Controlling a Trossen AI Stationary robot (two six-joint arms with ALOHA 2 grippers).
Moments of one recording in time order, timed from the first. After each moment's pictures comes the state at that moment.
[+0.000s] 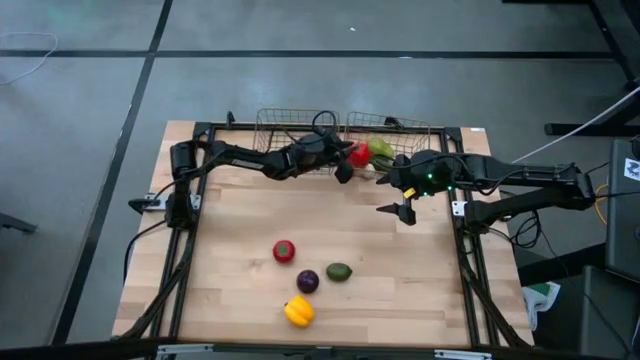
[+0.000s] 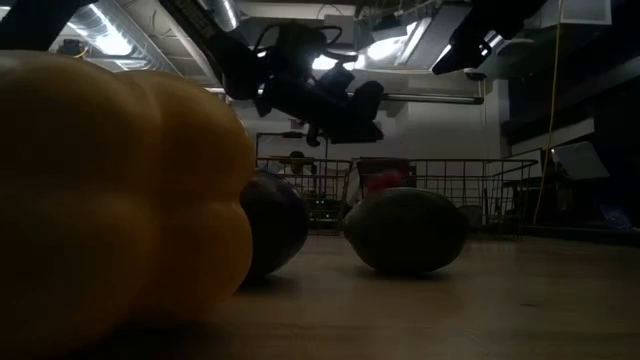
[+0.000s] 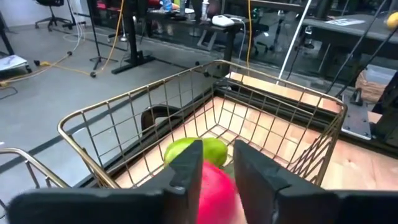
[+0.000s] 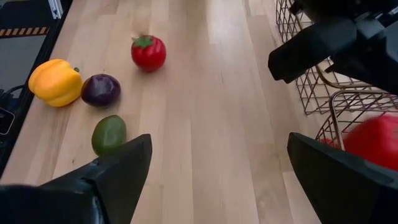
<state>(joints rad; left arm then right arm) 0.31 1.96 1.18 0.56 -0.24 -0.12 -0.07 1.04 1.00 -0.62 -0.09 0.02</state>
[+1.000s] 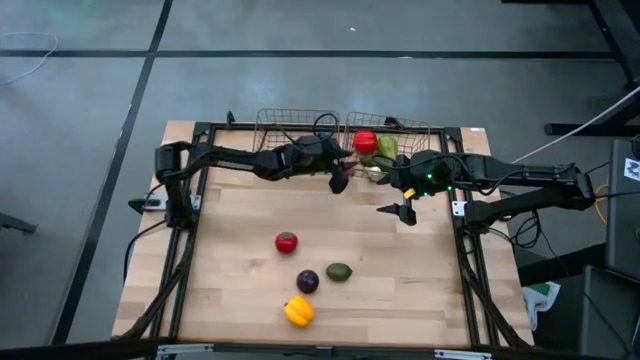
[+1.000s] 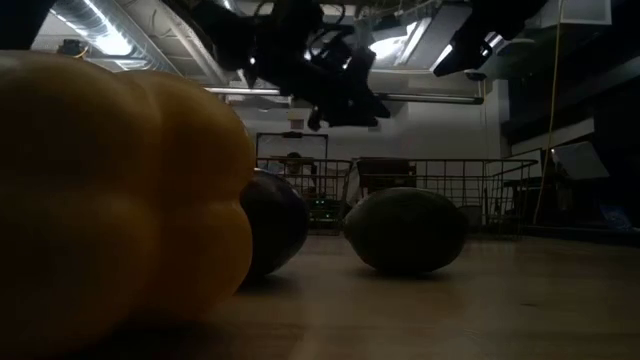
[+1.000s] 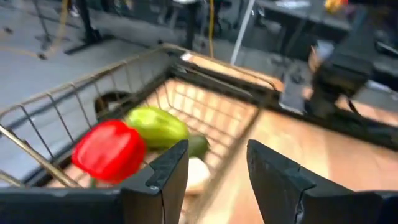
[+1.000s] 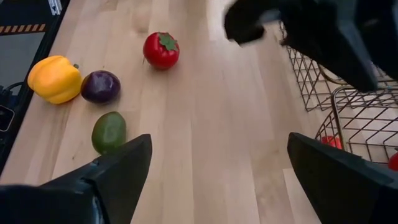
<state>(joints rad) 0.26 1.84 1.18 0.34 -0.10 -0.16 -0.07 1.05 1.00 -0.63 -0.10 0.02</state>
